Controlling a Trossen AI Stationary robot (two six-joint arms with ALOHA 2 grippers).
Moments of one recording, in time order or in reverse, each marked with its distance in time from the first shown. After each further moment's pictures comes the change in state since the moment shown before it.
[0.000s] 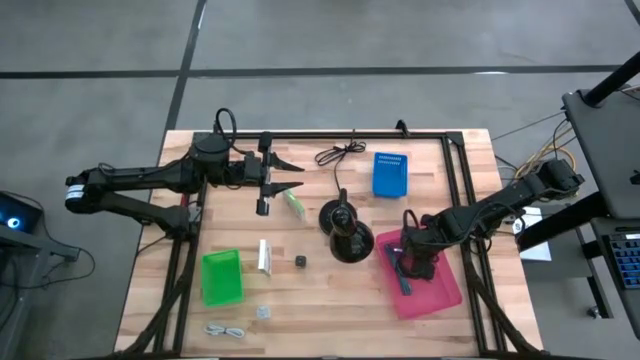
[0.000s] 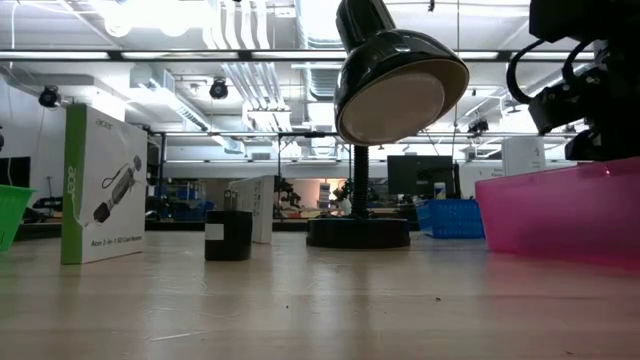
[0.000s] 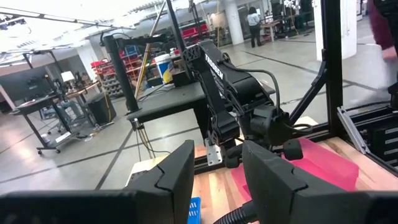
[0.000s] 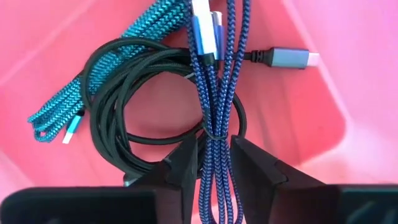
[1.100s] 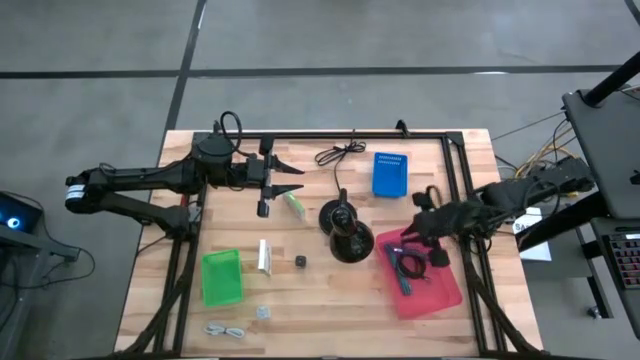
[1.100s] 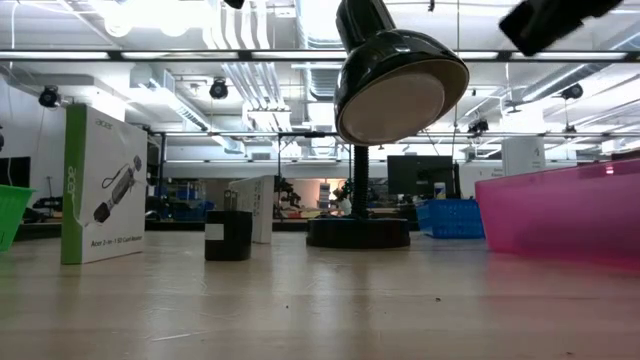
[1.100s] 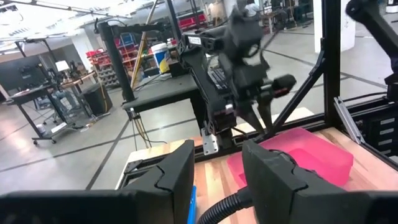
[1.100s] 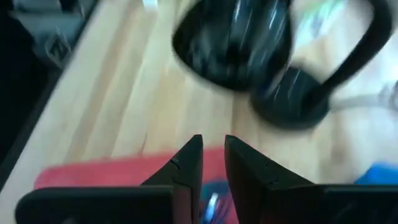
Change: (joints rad) left arm 0.000 0.000 -0.016 -0.026 0.000 -0.006; right arm 0.002 -0.366 0.181 0.133 0.185 -0.526
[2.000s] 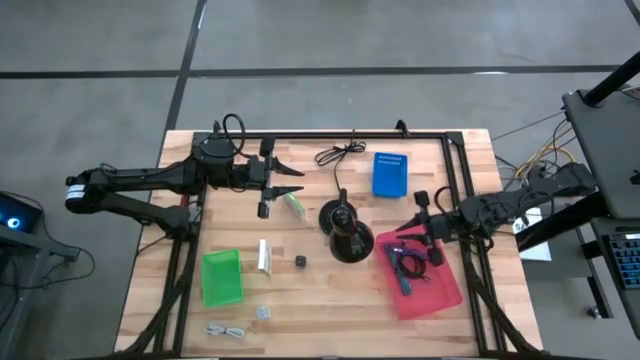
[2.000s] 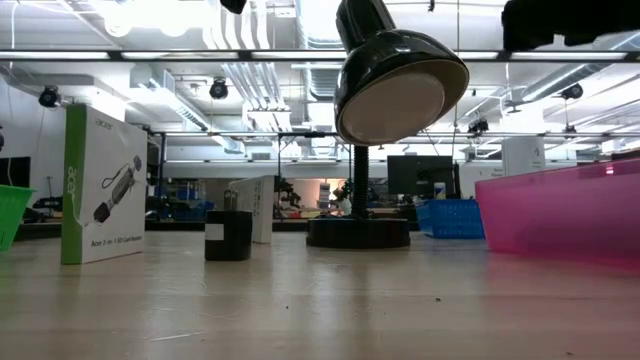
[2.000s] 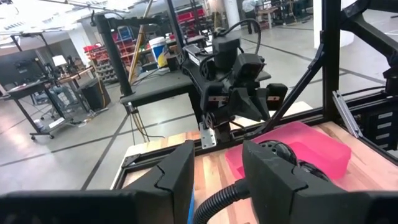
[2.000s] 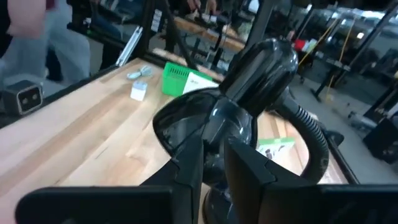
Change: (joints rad) left arm 0.000 0.000 -0.019 -0.004 0.000 0.000; right arm -0.025 -0.280 -0.467 0.760 0.036 -0.472
